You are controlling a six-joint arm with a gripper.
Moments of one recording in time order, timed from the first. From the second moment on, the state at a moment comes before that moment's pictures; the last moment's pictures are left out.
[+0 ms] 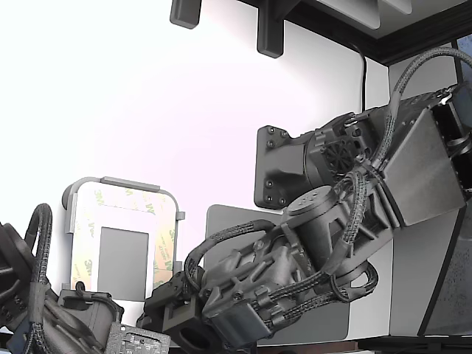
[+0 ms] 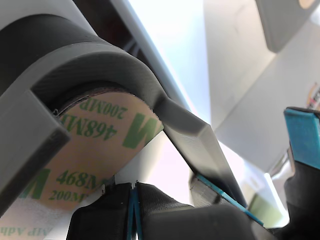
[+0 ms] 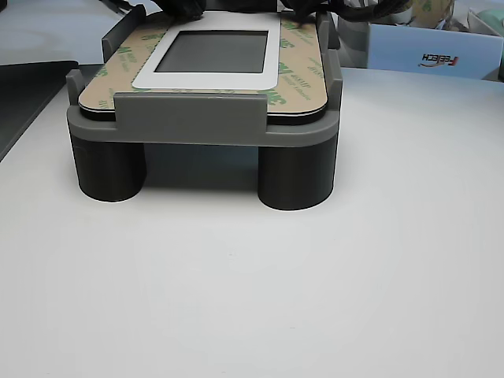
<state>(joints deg) 35.8 93.4 112.6 35.3 -5.1 -108.5</state>
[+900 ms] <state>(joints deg) 35.9 95.3 112.9 36.7 -5.1 -108.7</state>
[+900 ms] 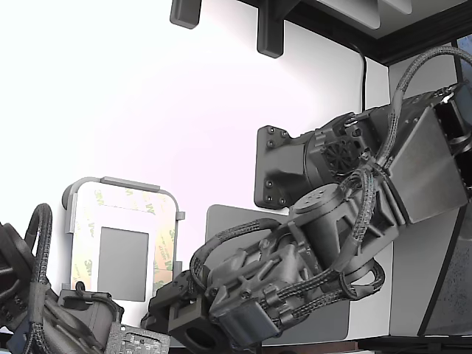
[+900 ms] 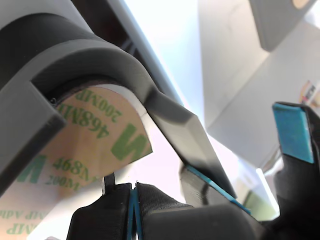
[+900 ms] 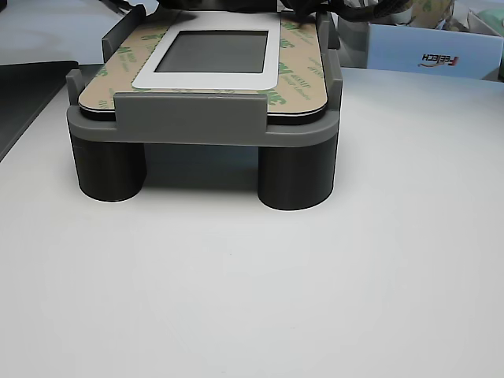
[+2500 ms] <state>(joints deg) 35.5 97.4 118.7 31.8 -5.2 -111.5</state>
